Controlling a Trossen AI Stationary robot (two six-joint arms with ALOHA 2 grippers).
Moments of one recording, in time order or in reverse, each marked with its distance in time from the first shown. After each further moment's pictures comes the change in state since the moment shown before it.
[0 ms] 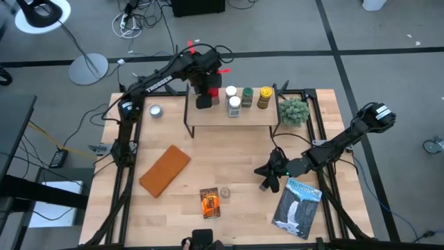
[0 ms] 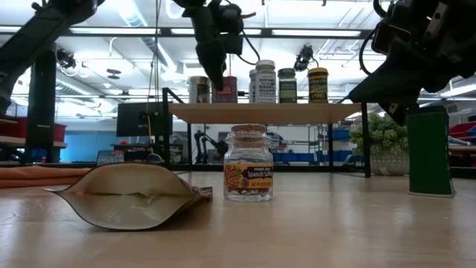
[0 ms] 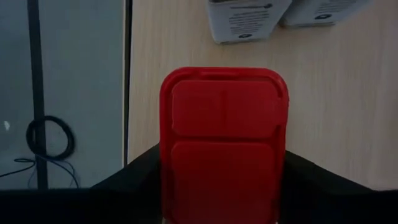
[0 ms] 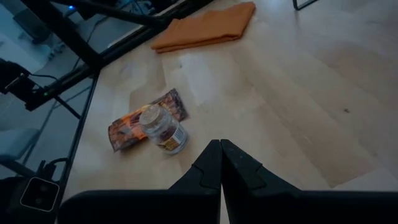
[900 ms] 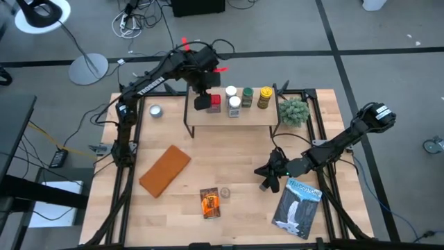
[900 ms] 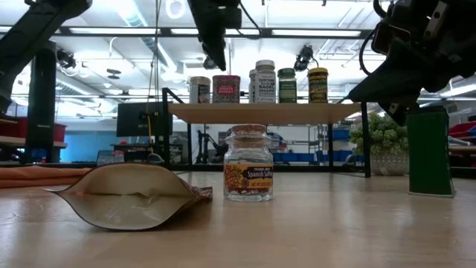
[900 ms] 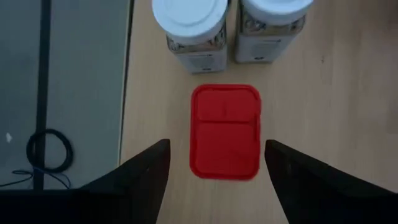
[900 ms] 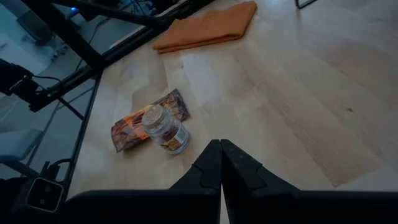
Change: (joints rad) left arm -0.065 -0.045 0.132 -0.093 0.025 -0.086; right arm 0.000 0.000 0.000 0.004 -0.008 0.010
